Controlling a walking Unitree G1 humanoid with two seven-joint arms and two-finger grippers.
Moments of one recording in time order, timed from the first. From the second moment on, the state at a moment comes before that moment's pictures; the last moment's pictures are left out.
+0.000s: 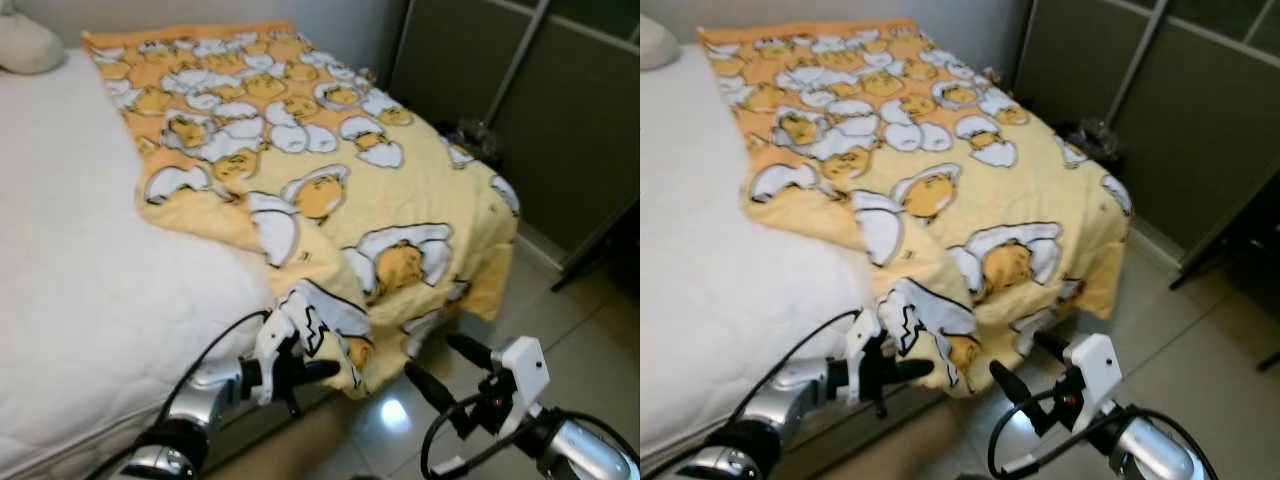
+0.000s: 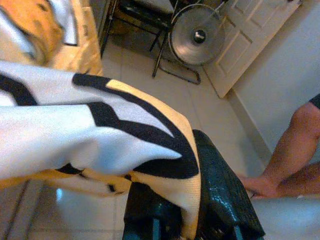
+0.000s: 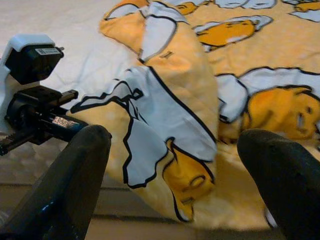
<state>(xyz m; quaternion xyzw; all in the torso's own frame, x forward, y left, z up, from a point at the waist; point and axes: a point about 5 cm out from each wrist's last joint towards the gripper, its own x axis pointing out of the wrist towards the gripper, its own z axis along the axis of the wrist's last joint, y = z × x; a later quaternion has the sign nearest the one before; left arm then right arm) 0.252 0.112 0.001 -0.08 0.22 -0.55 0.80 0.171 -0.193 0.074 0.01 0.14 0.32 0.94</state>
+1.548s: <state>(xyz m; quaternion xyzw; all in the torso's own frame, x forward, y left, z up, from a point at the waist) 0.250 0.137 -0.007 -0.06 0.24 -0.49 0.84 0.170 -0.199 0.053 0.03 0.16 0.30 0.94</state>
